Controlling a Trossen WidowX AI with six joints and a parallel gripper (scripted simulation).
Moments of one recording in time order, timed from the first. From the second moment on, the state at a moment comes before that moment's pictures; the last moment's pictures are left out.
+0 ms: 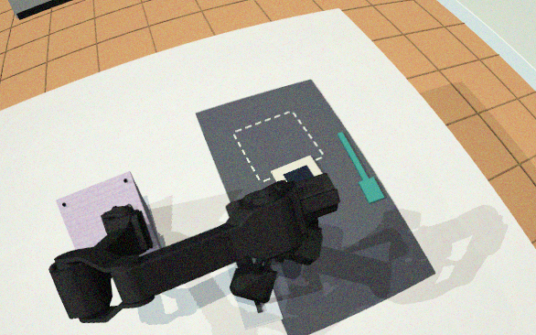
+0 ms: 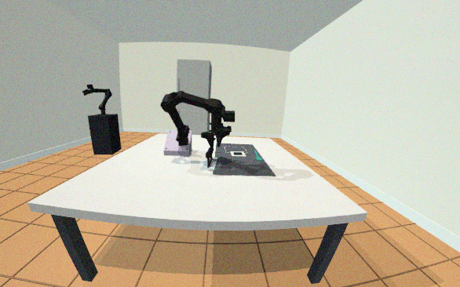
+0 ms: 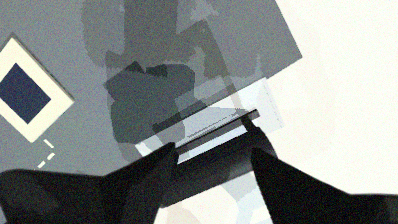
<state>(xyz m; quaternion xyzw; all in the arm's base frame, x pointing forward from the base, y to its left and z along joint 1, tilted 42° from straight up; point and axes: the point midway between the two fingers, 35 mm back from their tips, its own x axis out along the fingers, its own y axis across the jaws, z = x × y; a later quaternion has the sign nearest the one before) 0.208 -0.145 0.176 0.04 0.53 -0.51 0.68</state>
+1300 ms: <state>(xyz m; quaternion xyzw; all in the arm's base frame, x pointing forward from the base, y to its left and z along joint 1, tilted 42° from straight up) 0.181 -0.126 0.157 0.36 0.21 -0.71 0.57</state>
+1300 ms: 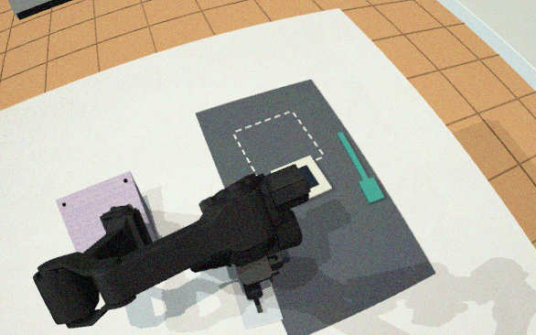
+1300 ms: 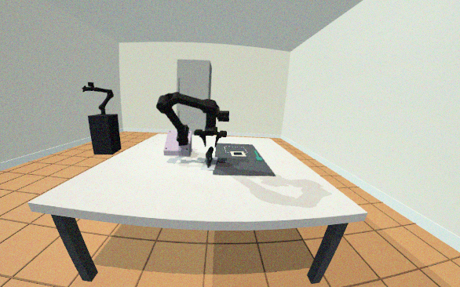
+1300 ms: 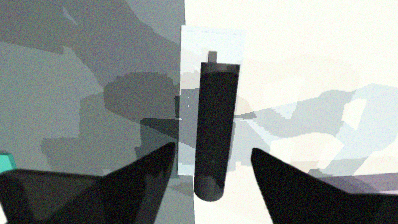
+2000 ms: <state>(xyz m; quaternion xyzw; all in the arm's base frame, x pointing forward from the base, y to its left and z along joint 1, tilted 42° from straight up) 0.177 -0.149 0.133 0.35 0.21 -0.71 0.57</state>
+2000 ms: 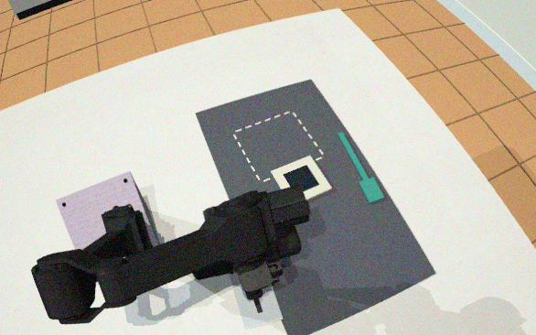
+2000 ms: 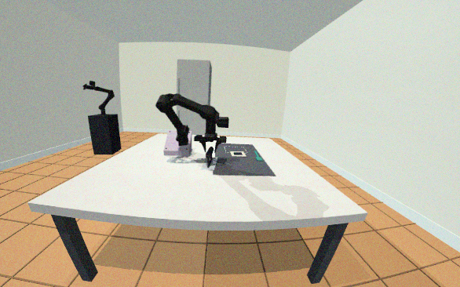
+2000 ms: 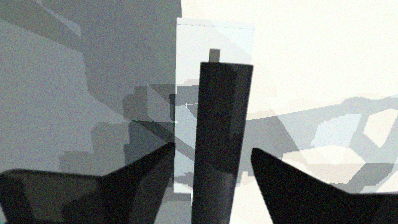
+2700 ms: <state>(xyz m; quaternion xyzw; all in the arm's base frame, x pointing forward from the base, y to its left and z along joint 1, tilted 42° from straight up) 0.175 -0.151 0.129 0.35 0.21 -0.71 0.57</state>
